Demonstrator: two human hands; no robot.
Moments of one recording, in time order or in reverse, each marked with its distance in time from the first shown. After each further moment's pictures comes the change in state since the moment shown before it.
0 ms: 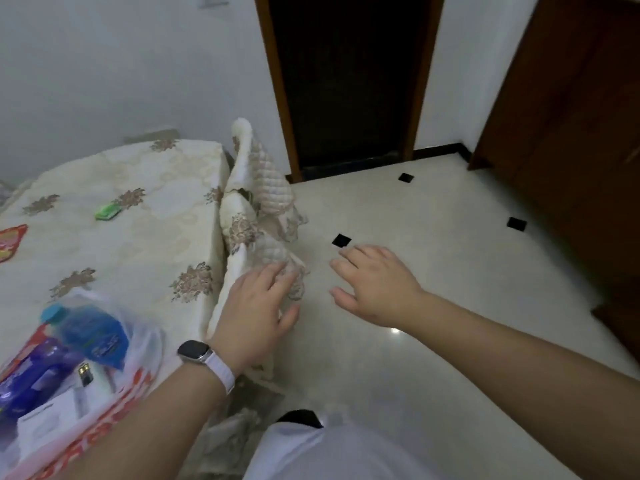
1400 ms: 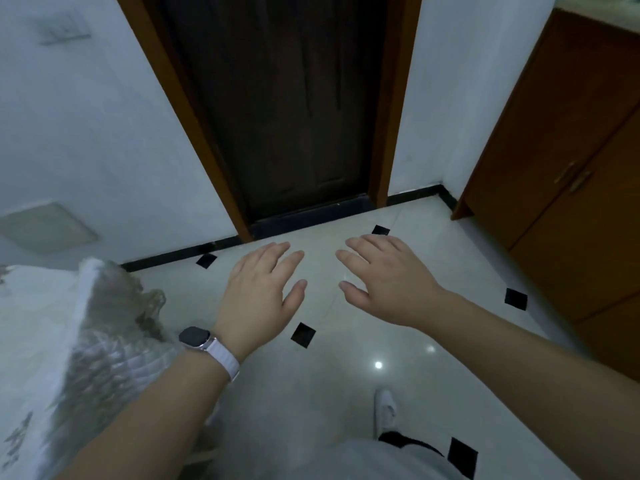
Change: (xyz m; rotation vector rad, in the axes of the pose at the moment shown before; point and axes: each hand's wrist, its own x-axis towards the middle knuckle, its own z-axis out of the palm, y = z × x) left_hand 0.653 -0.085 0.164 0.014 0.017 0.015; right_hand 0.407 0.493 0.026 -0.067 -0.081 0.097
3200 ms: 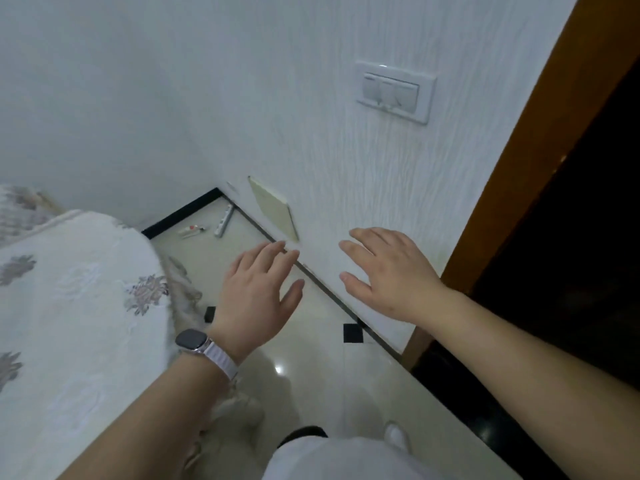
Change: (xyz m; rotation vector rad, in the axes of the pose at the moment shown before) left_hand 0.333 -0.581 0.009 0.417 0.145 -1.020; right_hand 0.905 -0.127 0.103 0.313 0.065 -1.015
